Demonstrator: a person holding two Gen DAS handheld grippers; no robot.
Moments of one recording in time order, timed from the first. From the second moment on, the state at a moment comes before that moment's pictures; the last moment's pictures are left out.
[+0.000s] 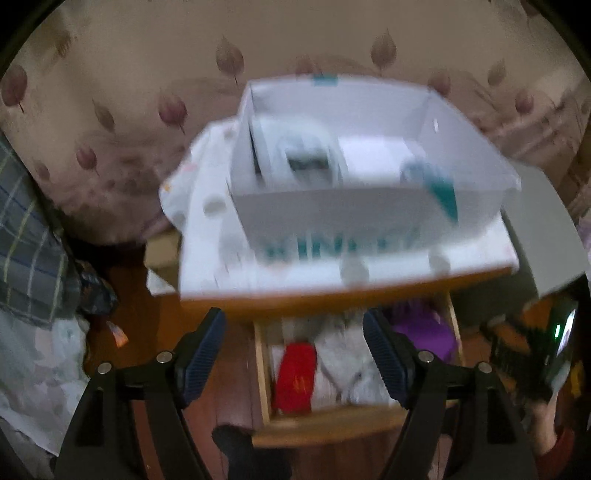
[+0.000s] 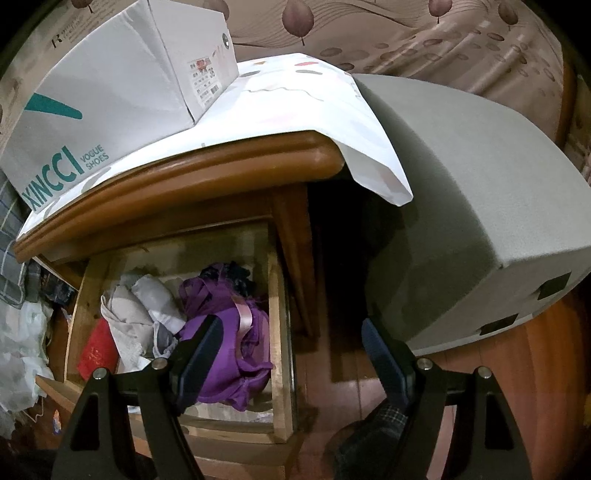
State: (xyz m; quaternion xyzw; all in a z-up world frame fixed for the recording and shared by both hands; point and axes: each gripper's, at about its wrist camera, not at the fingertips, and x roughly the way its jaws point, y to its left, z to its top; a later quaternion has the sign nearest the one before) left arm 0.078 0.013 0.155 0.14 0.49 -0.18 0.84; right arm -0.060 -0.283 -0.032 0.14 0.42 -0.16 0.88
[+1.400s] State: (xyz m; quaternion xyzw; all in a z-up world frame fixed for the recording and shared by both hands) left arm 0.137 0.004 -0.120 0.16 0.71 -0.15 0.67; right arm -0.057 -0.275 -0.032 0.13 0.42 -0.14 0.89
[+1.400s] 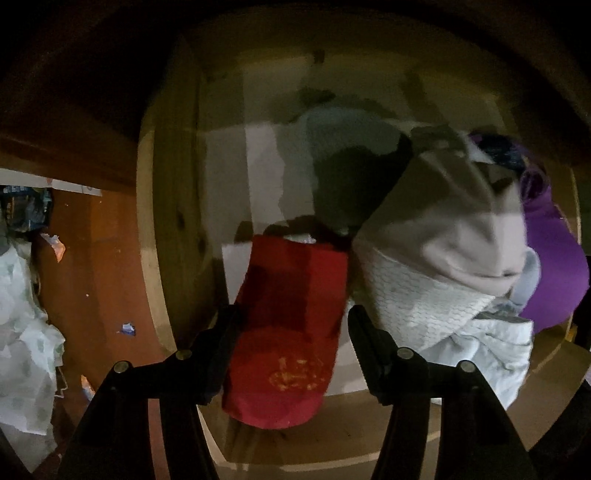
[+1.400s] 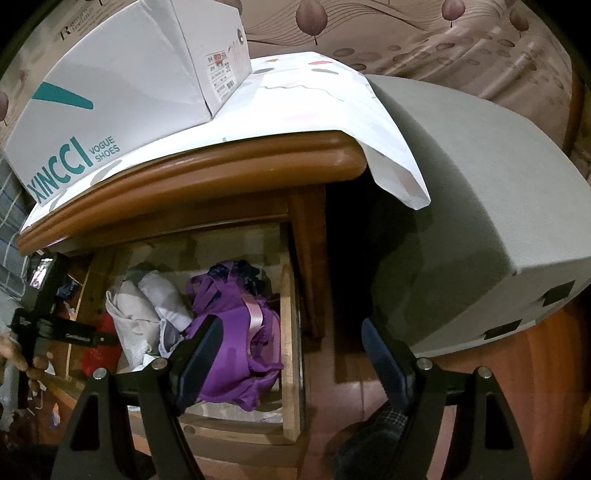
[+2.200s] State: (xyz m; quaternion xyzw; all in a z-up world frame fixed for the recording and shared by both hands) left arm 0.131 -0.004 -0.132 0.21 0.71 -0.13 0.66; right arm -0.058 -0.276 -0.032 0.14 0.43 -0.14 0.88
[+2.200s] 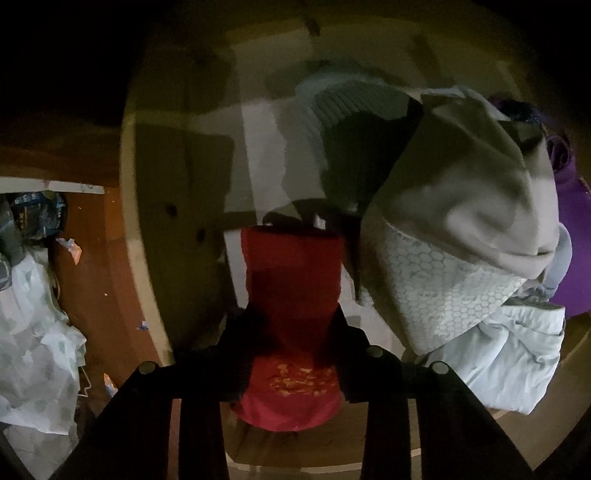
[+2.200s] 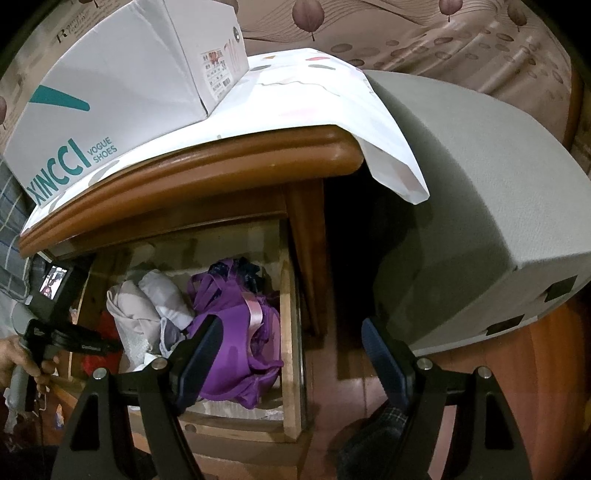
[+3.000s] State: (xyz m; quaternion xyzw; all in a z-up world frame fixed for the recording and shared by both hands) left arm 0.099 0.027 -0.057 0.11 0.63 -0.14 0.75; right arm -0.045 -0.244 -0.044 0.08 0.45 -0.09 0.88
